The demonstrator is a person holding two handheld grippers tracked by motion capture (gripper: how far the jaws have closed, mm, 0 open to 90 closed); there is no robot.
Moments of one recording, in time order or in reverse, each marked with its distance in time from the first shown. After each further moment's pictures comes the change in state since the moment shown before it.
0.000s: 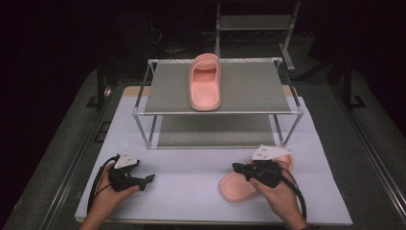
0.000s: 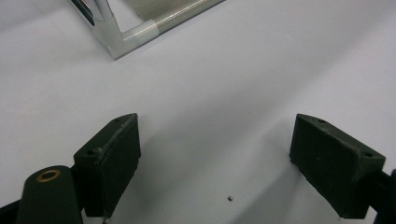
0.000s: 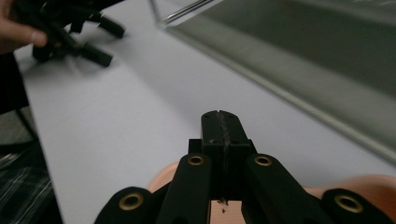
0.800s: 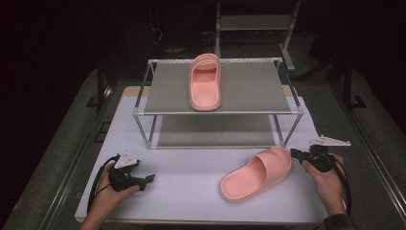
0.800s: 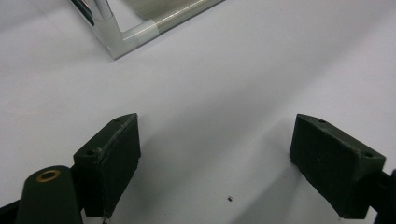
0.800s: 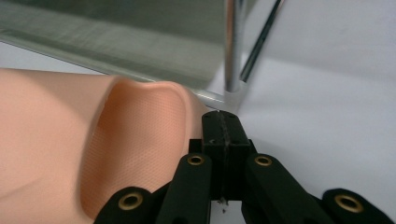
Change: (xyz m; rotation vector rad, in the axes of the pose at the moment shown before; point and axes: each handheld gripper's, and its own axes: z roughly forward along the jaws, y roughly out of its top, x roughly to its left) left arm 0.000 0.000 0.000 0.002 -0.001 -0.001; right arm -0.135 -0.061 -0.059 0.029 -0.358 0.238
